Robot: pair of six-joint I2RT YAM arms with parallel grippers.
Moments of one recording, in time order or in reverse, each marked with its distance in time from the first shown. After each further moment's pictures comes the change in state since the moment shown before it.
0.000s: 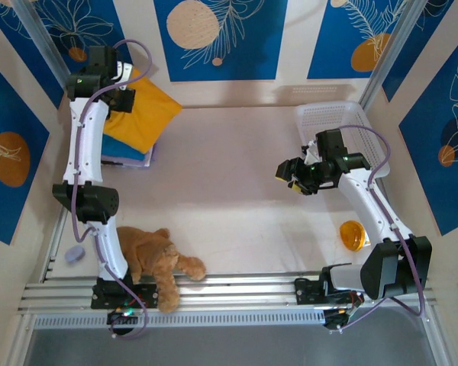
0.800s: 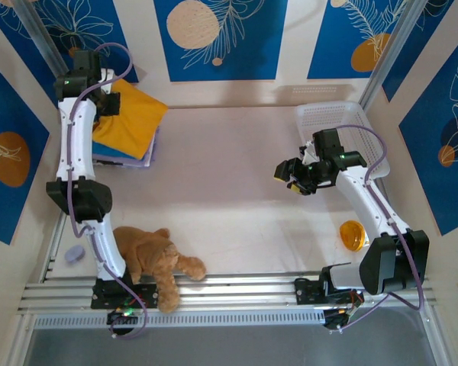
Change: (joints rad) left arm 0.122 0.023 -0.060 0.021 0.048 -0.066; right arm 0.018 0.032 0.008 0.000 0.015 0.001
